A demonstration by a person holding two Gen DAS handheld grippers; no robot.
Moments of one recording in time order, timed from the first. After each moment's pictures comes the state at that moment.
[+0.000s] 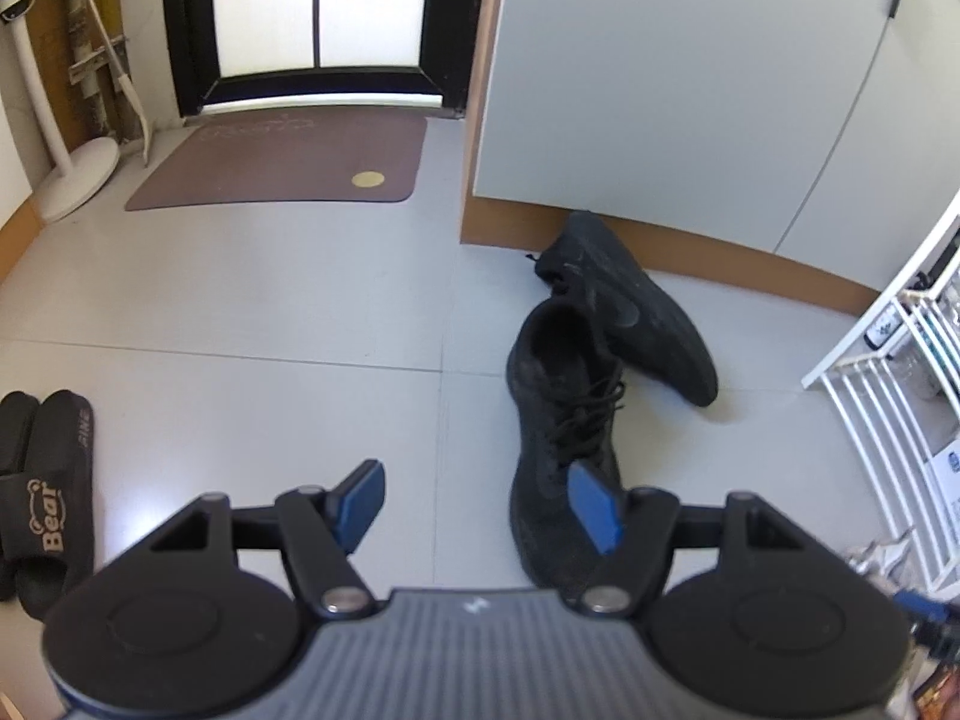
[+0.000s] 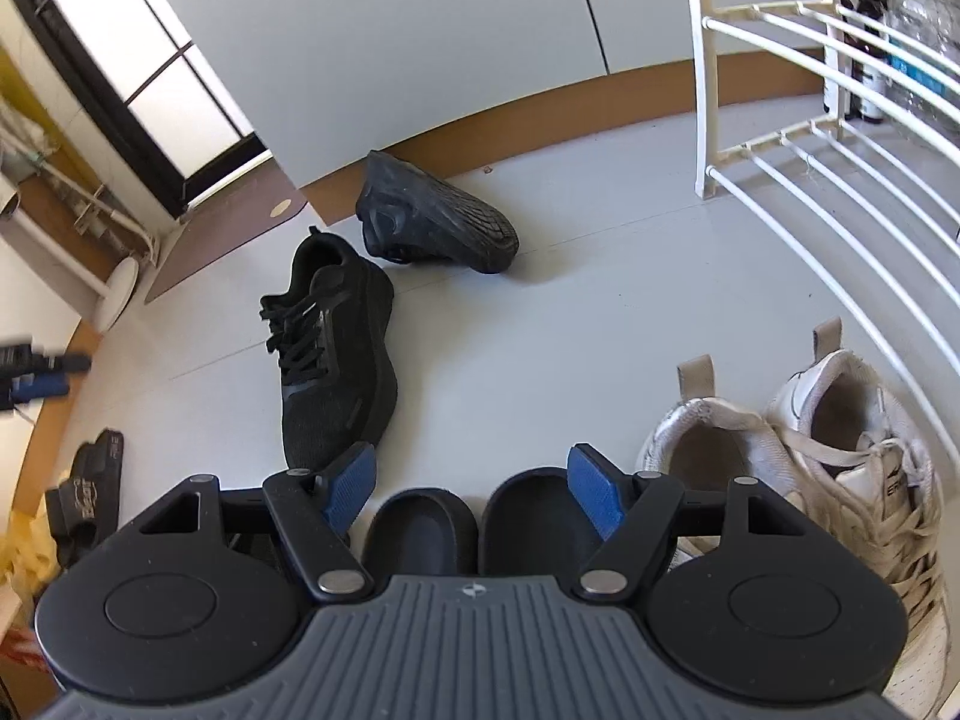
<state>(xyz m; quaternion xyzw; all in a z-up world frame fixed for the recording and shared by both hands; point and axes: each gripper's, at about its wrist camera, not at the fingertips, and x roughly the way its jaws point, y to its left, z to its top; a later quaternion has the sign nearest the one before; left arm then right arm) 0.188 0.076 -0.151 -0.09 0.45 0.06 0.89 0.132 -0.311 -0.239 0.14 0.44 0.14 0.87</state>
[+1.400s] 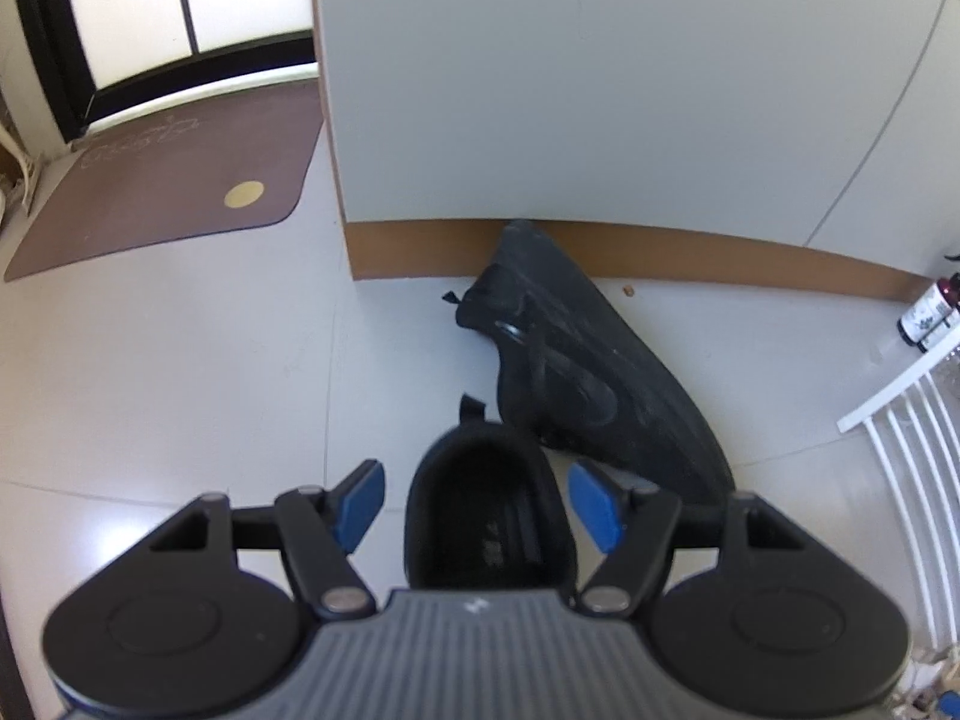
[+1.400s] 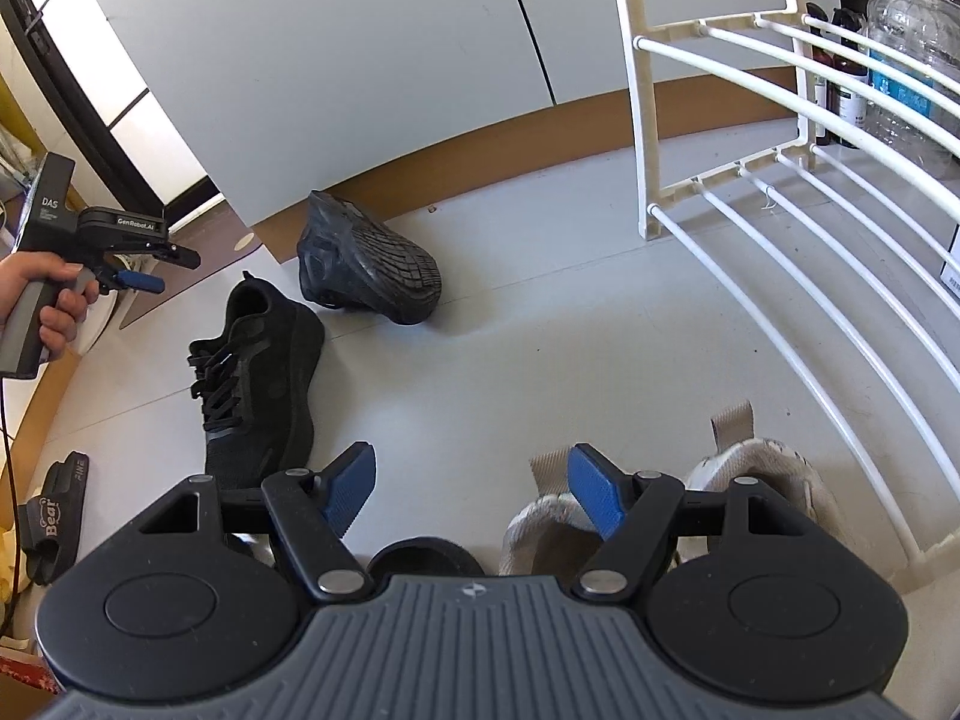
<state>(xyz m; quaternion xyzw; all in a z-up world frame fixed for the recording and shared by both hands) 0.407 0.035 -0.220 -0.05 0.50 0.03 0.86 0.184 -0.376 -0.265 0.13 0.42 0.12 0.89</state>
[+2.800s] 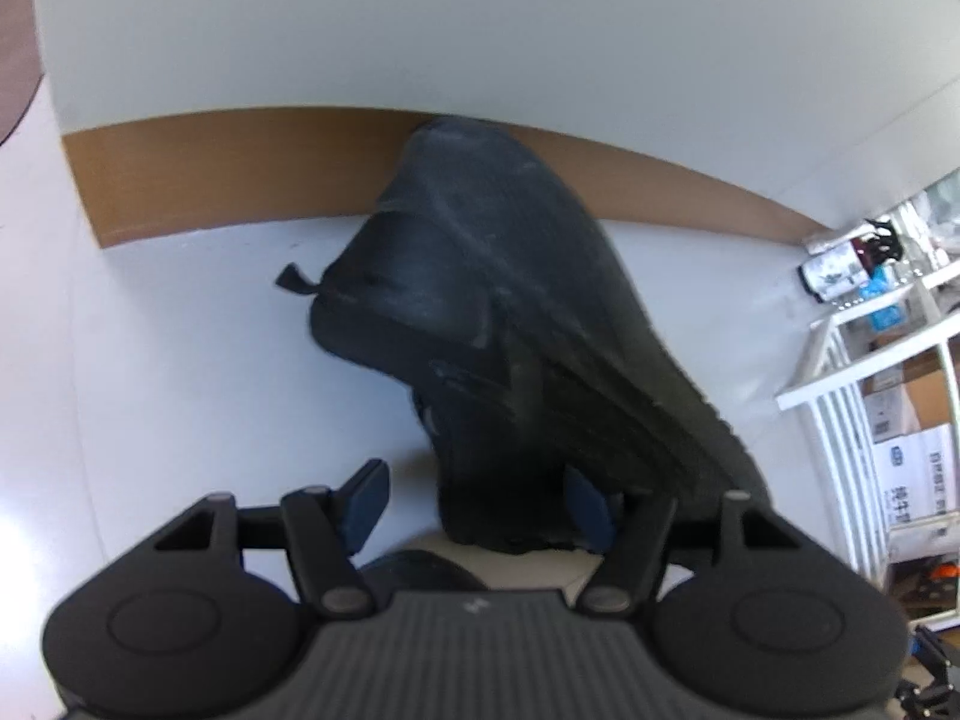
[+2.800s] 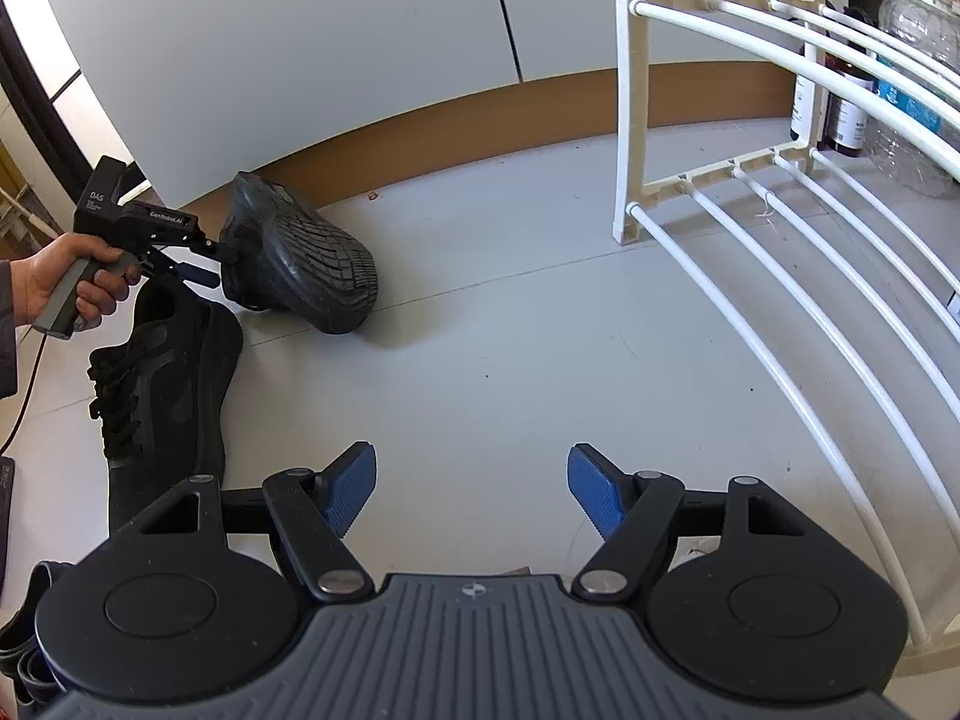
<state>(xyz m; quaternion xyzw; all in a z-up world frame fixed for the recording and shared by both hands) 0.537 0.064 -0.346 -0.15 0.56 -0.22 0.78 0.245 -0.364 -0.298 0.09 0.44 0.09 0.89</state>
